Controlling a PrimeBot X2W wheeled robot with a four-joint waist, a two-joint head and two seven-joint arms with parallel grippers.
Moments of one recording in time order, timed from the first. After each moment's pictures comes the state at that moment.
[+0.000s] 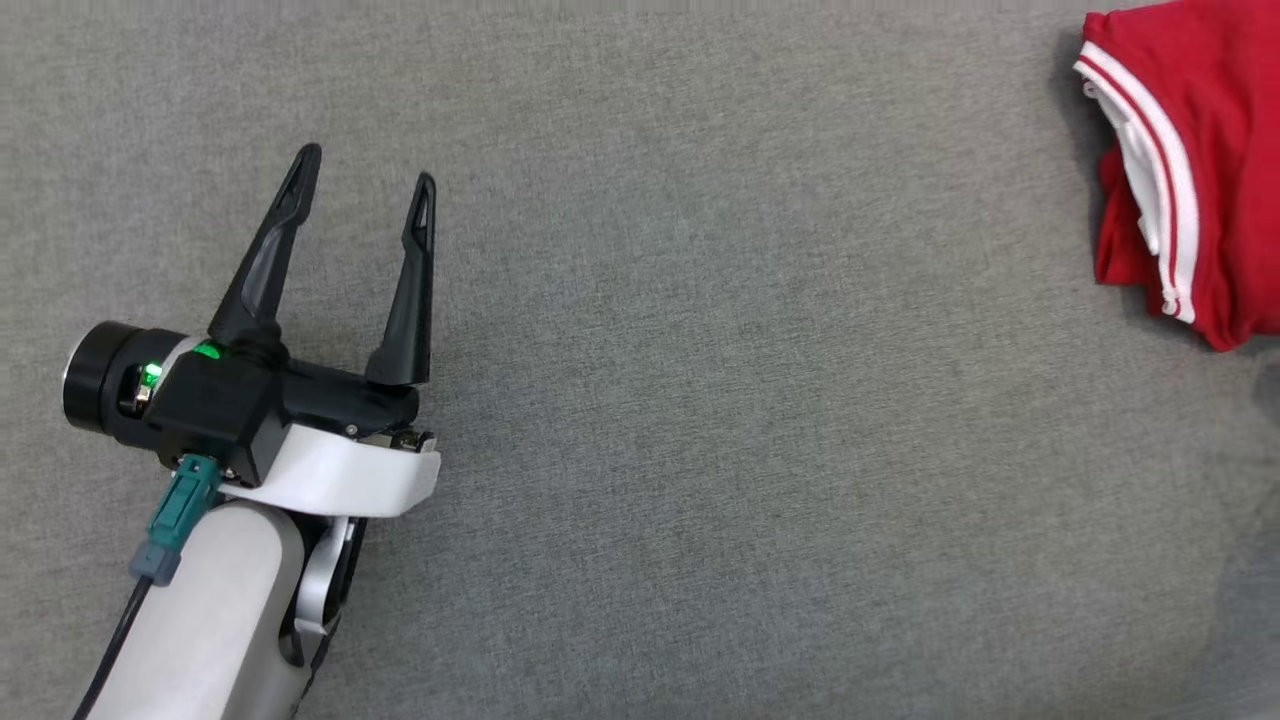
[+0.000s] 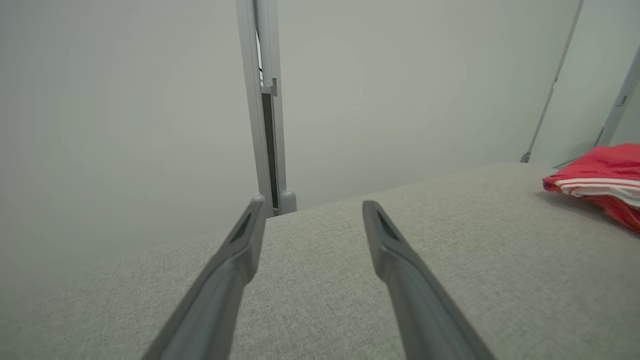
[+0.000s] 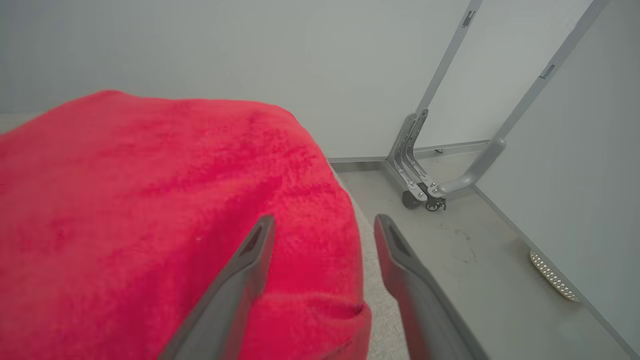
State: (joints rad) left arm -0.42 0.33 -0.39 -0.08 -0.29 0.19 -0.21; right arm -0.69 -0.57 0.00 0.85 0.42 0.13 -0.23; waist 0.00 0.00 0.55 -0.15
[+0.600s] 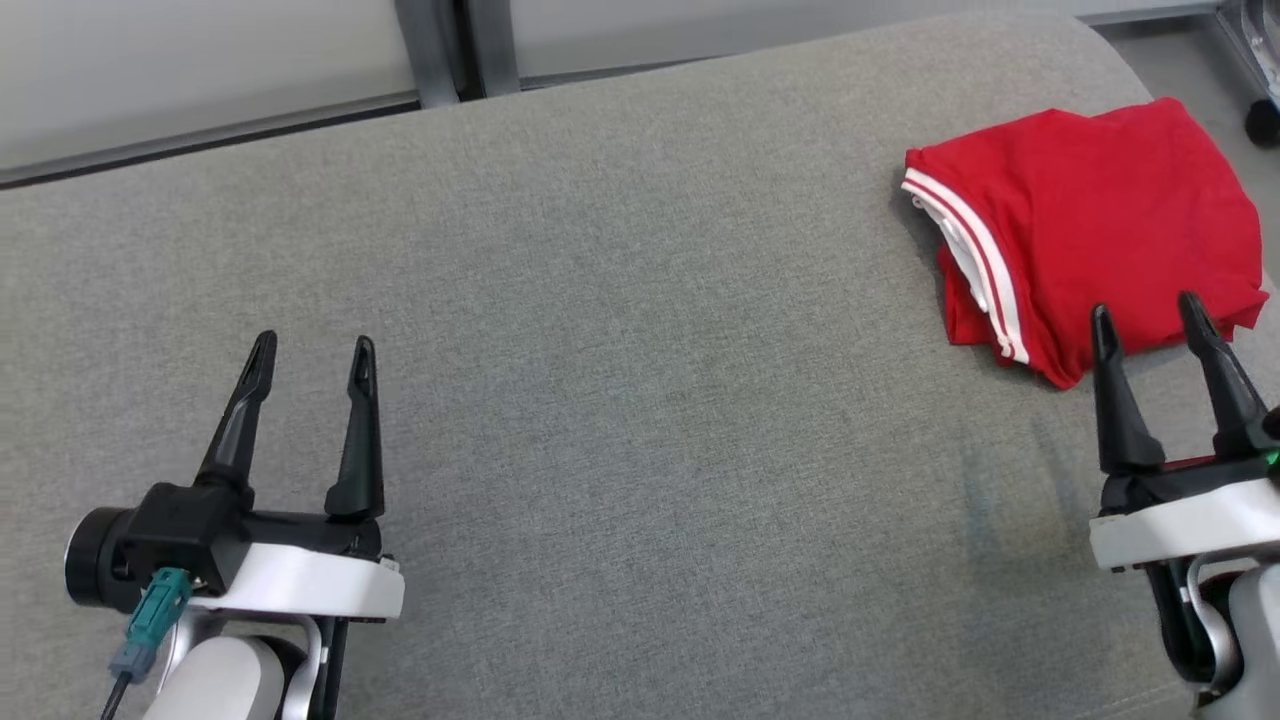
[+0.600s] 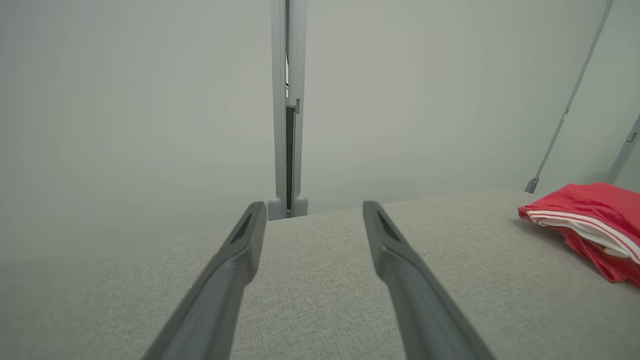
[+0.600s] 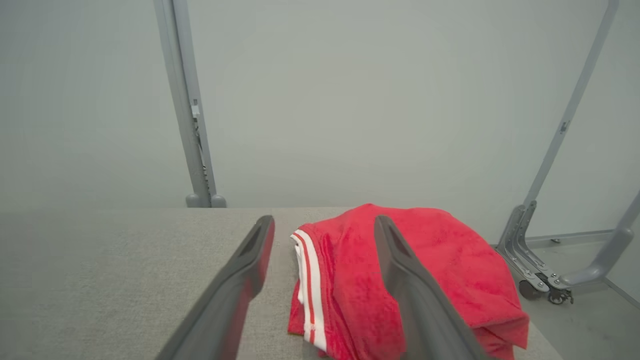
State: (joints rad) left arm -0.17 0.33 -0.32 -0.06 -0.40 0.25 -0.23; right arm -0.25 -0.29 0.09 0.21 0.30 0.13 -0.23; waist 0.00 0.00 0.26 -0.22
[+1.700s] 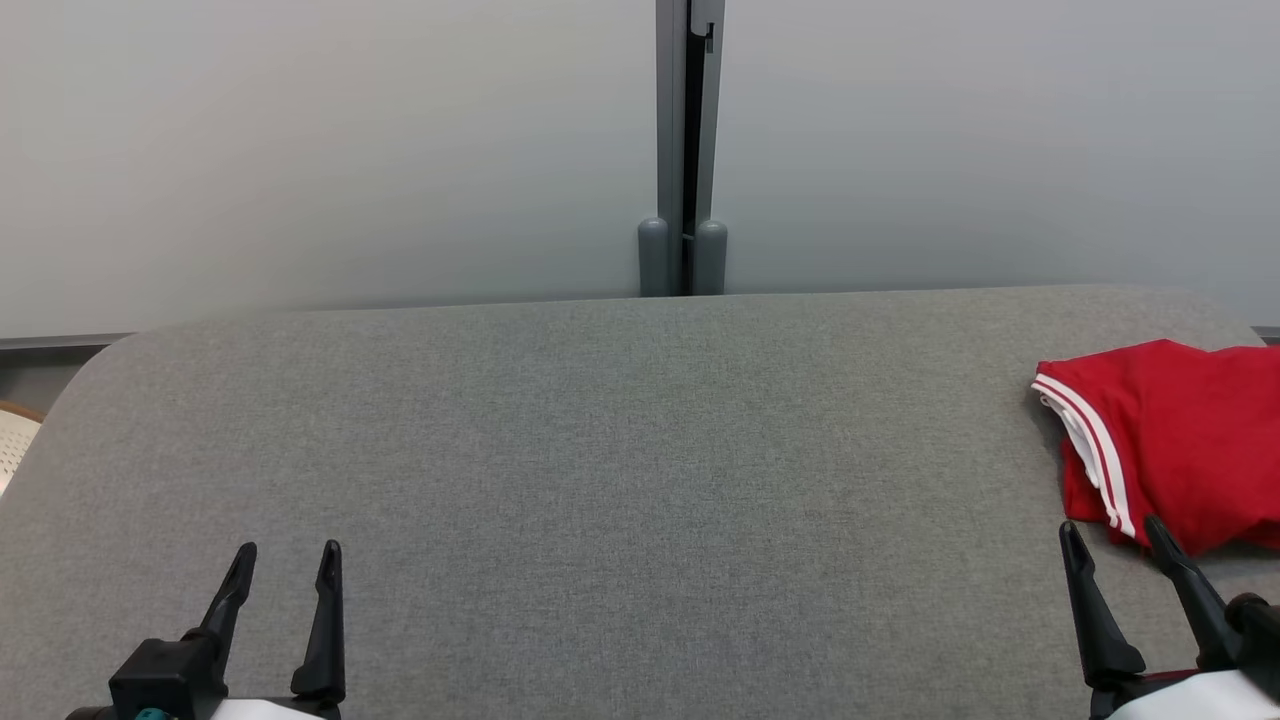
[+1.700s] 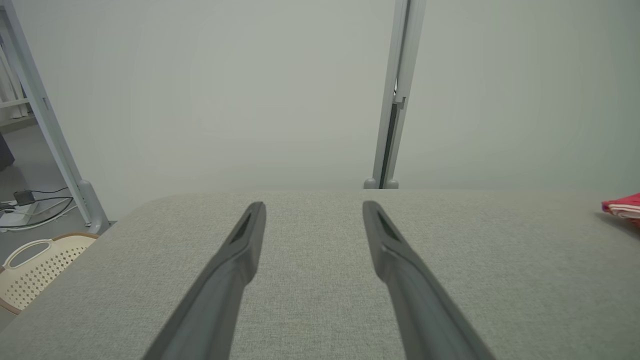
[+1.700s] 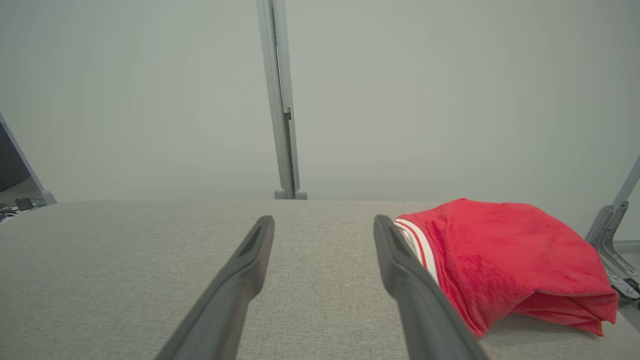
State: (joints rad) left arm 0.11 0.38 -0.30 -0.01 -0.50 0.24 -0.19; right arm 0.16 -0.16 0.00 -0.08 0.23 0.13 0.02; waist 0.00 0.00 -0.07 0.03
